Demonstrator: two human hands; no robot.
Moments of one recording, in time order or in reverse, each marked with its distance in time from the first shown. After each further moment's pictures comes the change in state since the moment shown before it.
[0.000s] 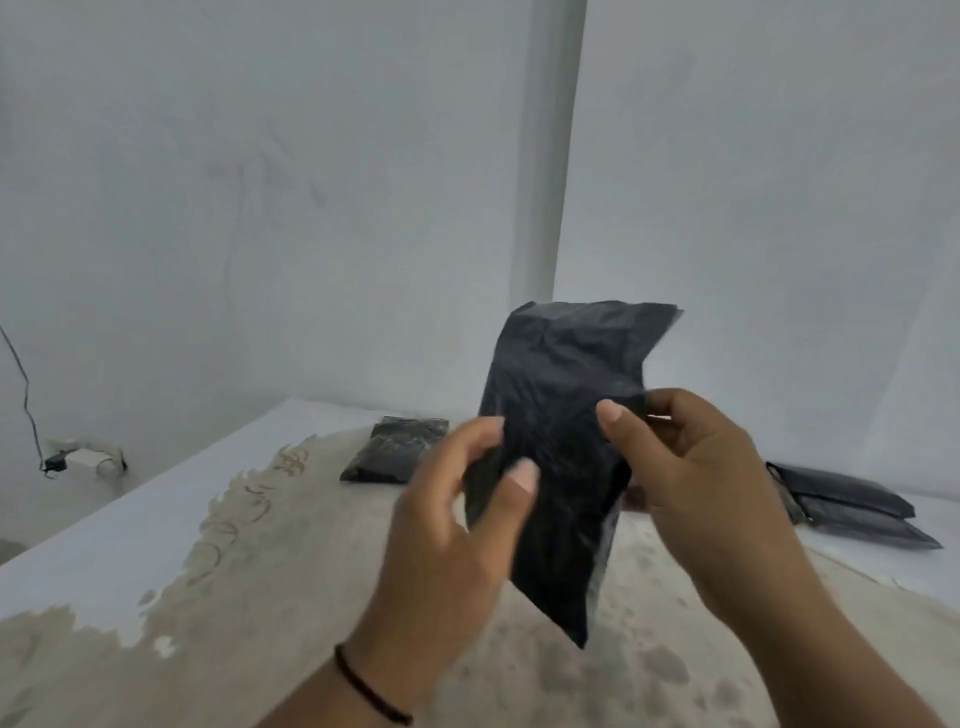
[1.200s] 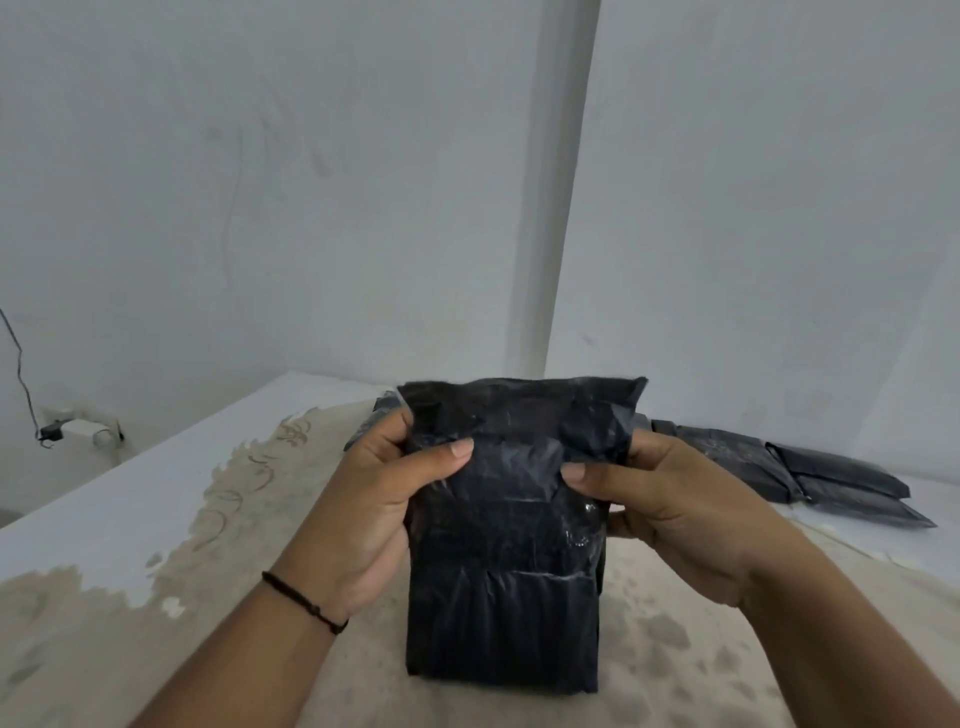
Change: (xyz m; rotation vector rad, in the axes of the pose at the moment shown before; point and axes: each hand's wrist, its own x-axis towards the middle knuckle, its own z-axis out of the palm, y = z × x) left_hand 0.016 -0.019 -0.046 -0.535 -0.079 -0.391; right_hand 0.000 0.022 0.001 0.265 -0.548 0.333
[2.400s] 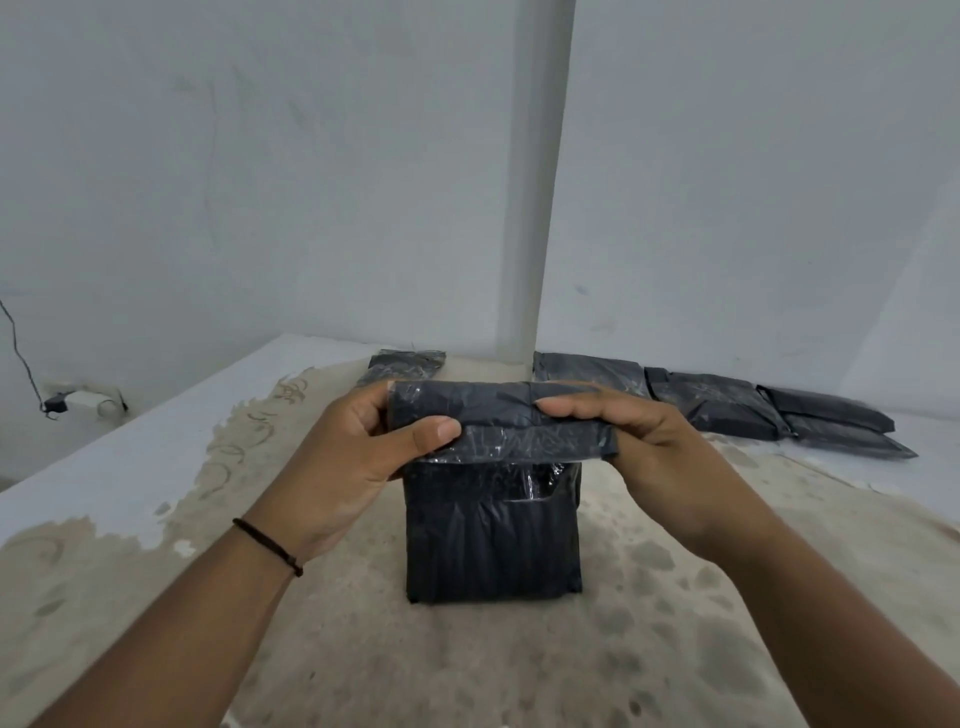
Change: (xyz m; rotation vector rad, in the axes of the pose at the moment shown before) left_hand -0.010 -0.003 -0.022 0.395 -0.040 0.005; right_hand -0.008 0.028 0.002 -0.181 0.065 -0.342
